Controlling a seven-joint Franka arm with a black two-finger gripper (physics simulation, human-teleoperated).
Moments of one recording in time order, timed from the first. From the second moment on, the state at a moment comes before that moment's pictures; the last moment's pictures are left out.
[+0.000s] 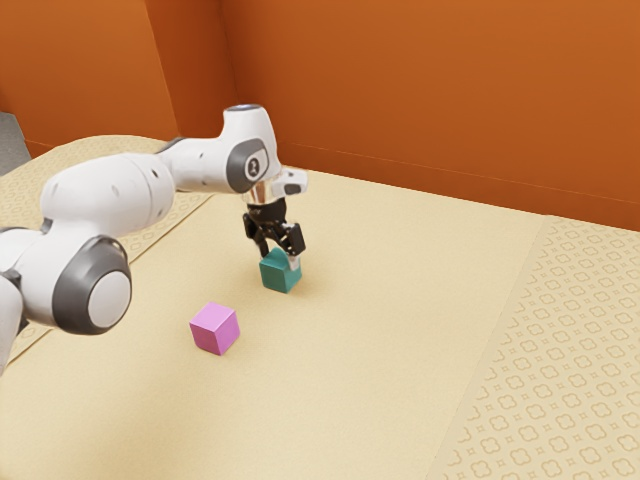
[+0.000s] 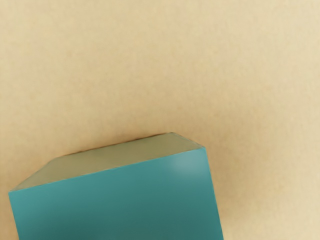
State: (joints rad) arm 0.03 0.95 0.05 -0.98 -0.14 1.85 0.31
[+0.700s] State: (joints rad) arm 0.05 0.97 0.04 -0.94 -0.15 1.80 0.29
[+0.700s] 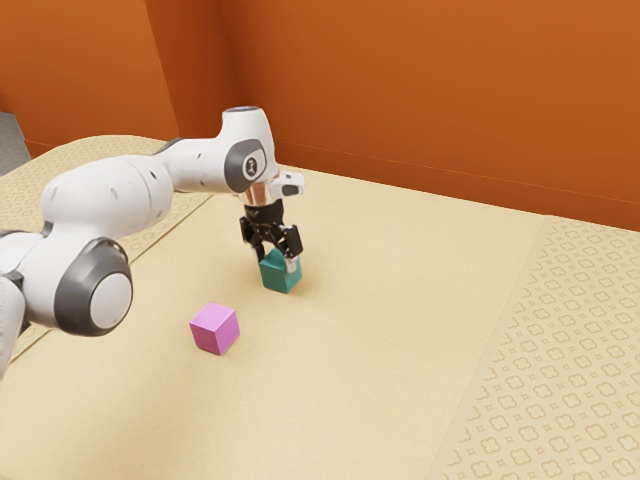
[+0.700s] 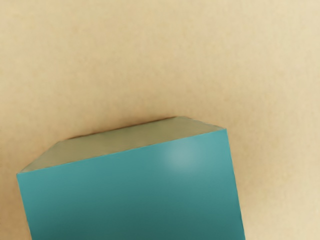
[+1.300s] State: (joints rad) arm 0.06 0.99 0.03 -0.91 -0.15 1.82 0.29
